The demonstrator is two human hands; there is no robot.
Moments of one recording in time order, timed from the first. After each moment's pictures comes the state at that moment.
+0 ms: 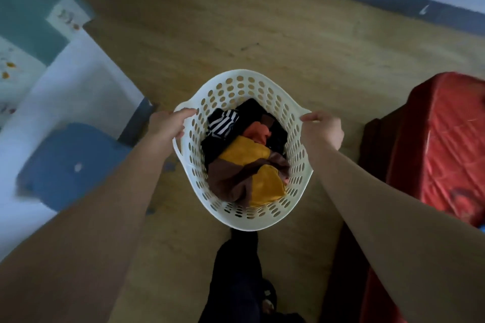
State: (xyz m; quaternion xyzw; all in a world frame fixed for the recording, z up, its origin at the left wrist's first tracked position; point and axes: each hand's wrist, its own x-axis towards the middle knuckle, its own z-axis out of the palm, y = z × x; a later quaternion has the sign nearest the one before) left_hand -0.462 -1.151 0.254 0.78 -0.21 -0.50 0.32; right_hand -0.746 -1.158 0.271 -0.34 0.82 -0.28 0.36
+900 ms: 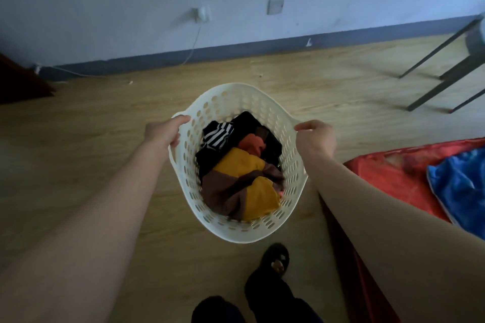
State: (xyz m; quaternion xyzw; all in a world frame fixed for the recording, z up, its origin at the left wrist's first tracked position) left_hand -0.770 -1.717 0.304 0.72 -0.37 -0.54 0.23; right_hand -1.020 -1.576 0.315 -0.14 0.85 -0.38 0.33
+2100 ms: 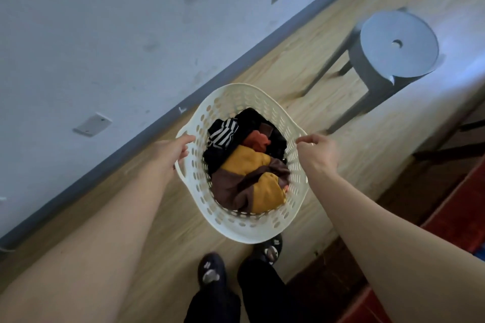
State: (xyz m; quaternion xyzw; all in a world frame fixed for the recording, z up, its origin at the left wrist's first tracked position) left_hand -1.511 -2.086 0.178 0.61 -0.52 -0.60 -0.01; right_hand -1.647 -1.850 0.200 0.15 0.87 -0.41 0.24
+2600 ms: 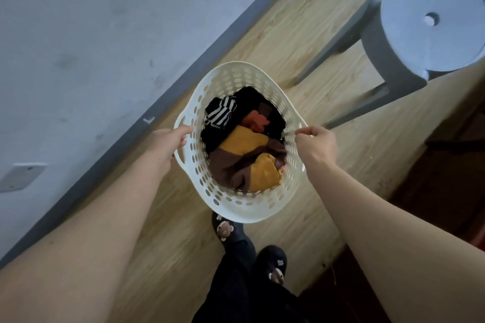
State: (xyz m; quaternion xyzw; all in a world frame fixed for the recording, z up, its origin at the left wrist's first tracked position) left_hand -1.685 -2.154 0.041 0.60 -0.55 -0.57 -0.11; right_hand -1.795 -1.907 0.075 0.25 0.85 -0.39 0.26
